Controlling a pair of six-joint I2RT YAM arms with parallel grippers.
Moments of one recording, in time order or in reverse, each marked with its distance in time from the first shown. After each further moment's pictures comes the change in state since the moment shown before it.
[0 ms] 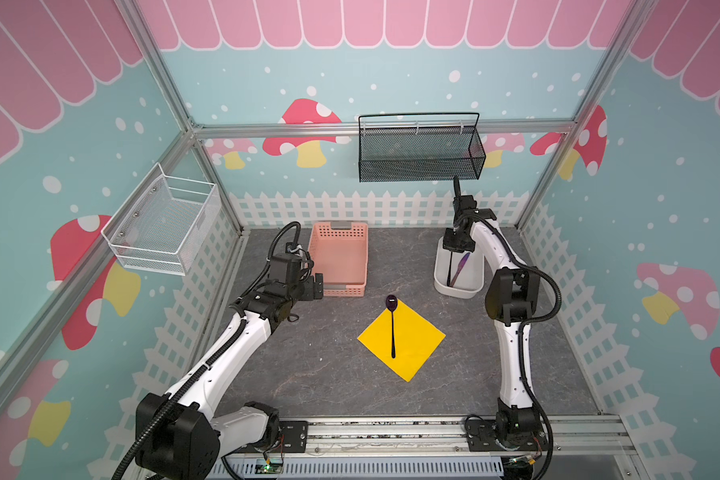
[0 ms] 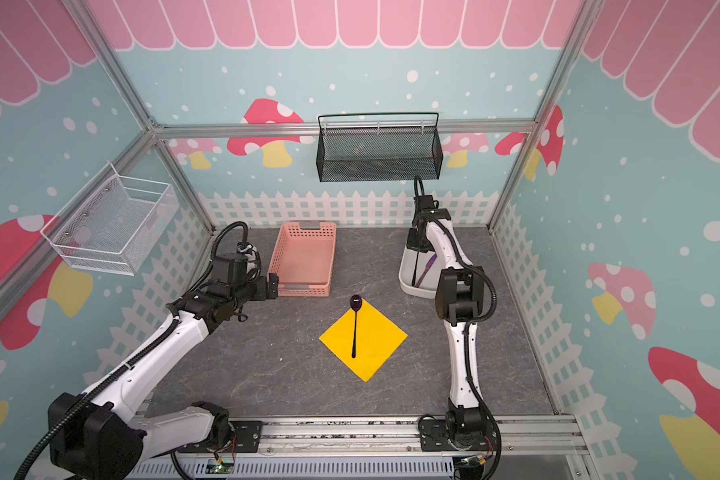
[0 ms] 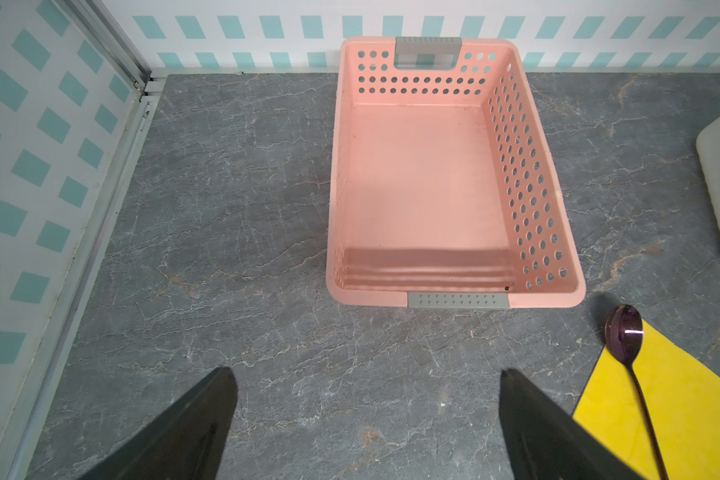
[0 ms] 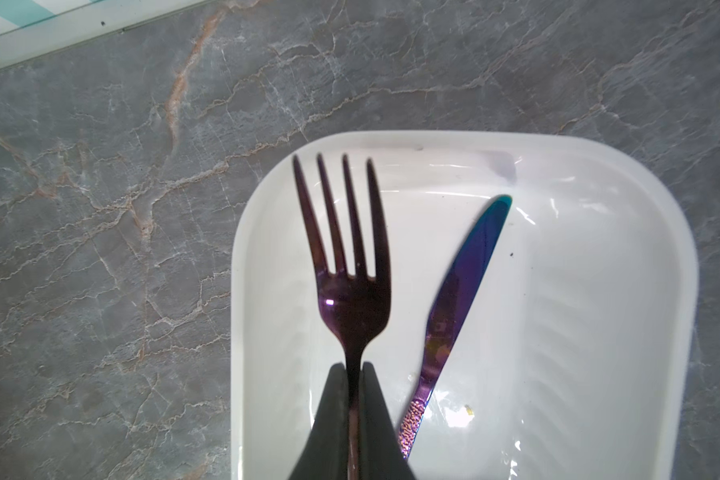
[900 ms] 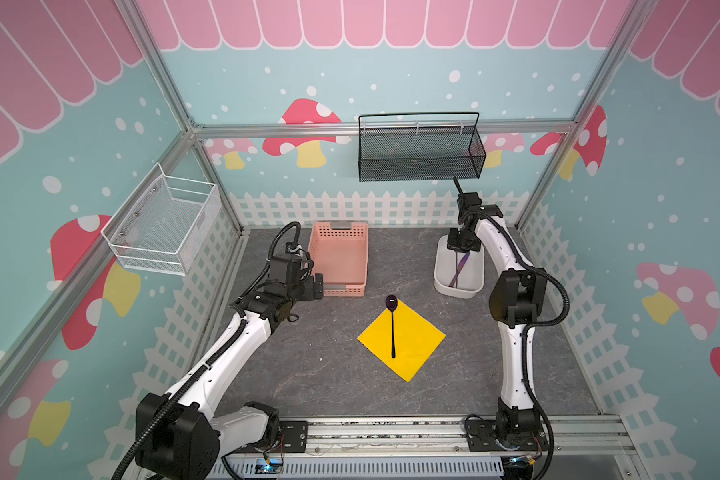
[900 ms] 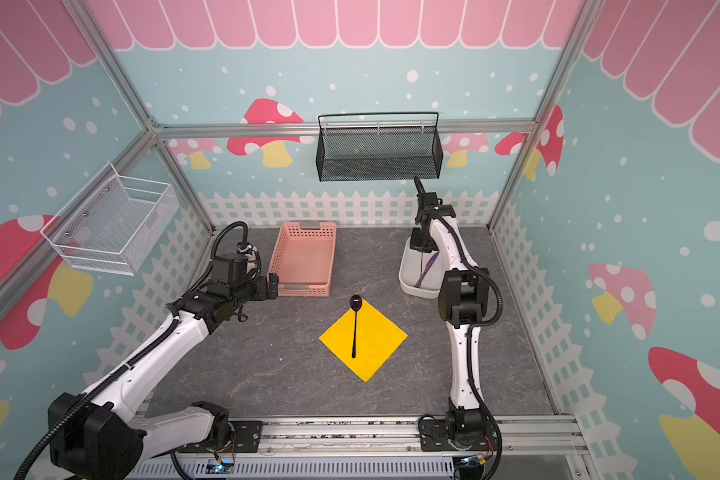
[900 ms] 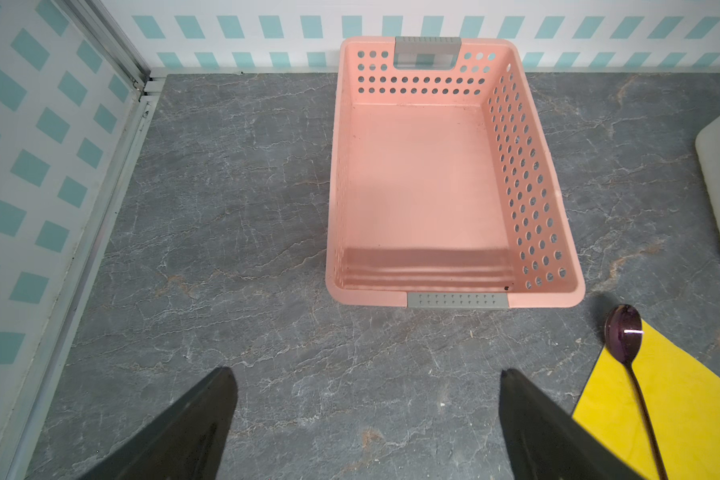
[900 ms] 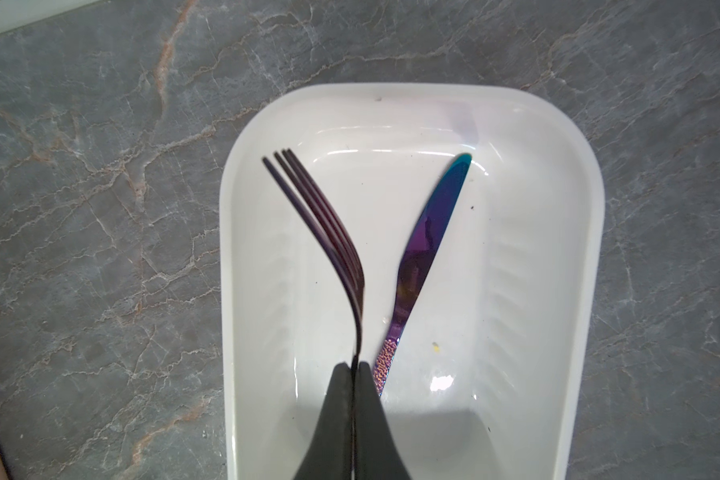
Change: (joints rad) left arm 0.000 0.000 0.000 0.000 0.001 0.000; right arm -0.005 -0.072 -0.027 -0.090 0.013 -0.010
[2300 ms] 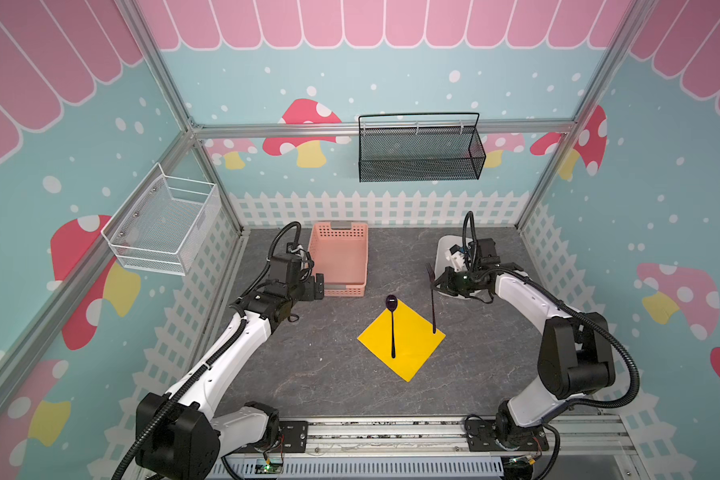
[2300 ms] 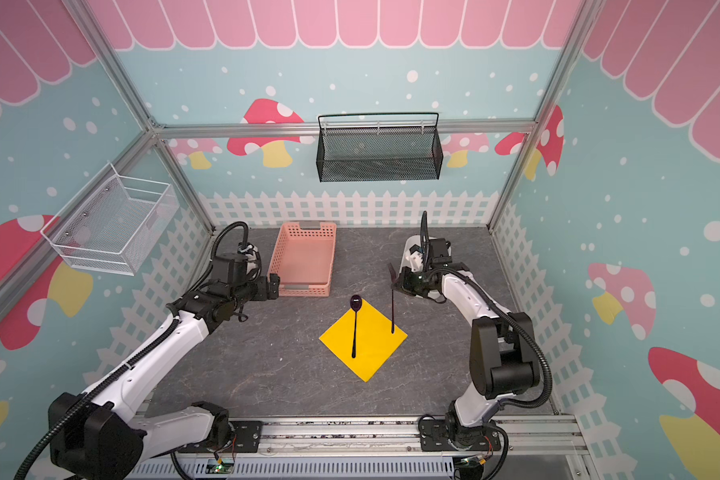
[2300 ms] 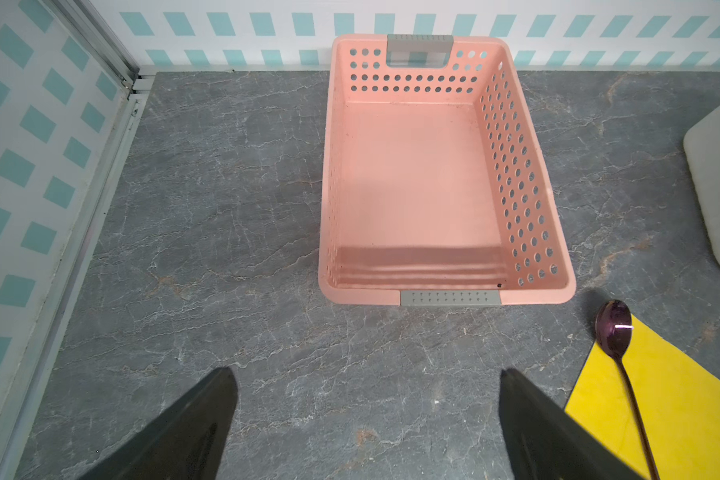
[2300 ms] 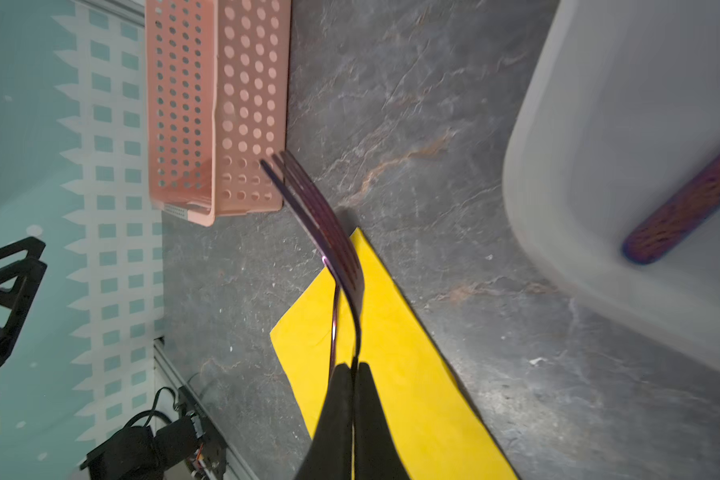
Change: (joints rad) left arm 0.000 0.004 0.000 0.000 0.025 -0.001; right arm 0.066 -0.740 -1.207 0.668 -0.688 0.083
